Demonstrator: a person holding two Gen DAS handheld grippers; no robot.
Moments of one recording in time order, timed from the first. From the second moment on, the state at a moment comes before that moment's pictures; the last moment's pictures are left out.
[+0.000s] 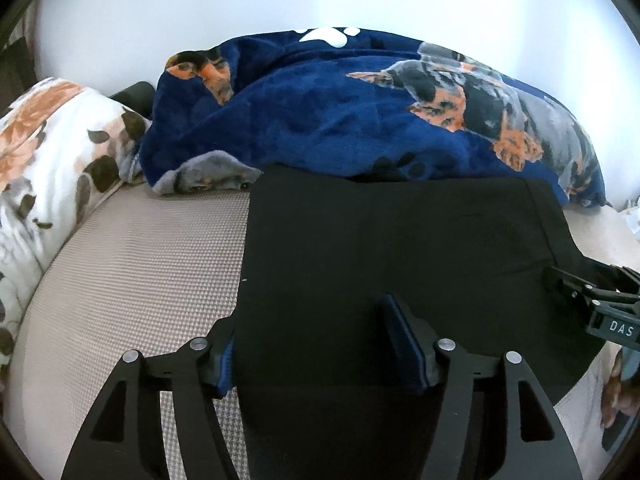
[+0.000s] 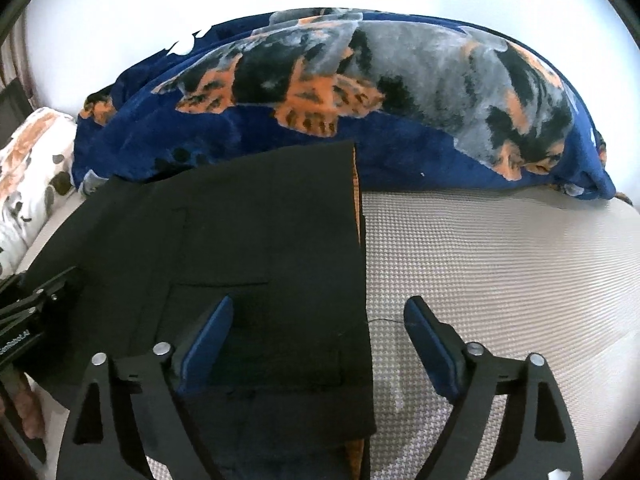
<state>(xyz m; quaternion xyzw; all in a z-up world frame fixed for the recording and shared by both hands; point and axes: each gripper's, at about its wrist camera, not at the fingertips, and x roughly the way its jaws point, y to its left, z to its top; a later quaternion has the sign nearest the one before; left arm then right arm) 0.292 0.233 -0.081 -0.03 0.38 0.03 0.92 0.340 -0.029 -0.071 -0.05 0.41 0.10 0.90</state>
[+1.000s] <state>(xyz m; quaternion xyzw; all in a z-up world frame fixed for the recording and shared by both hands) 0.281 0.234 -0.074 -0.02 0.35 0.09 0.93 0.326 -0.018 -0.063 -0.10 0.37 0.04 0.92</state>
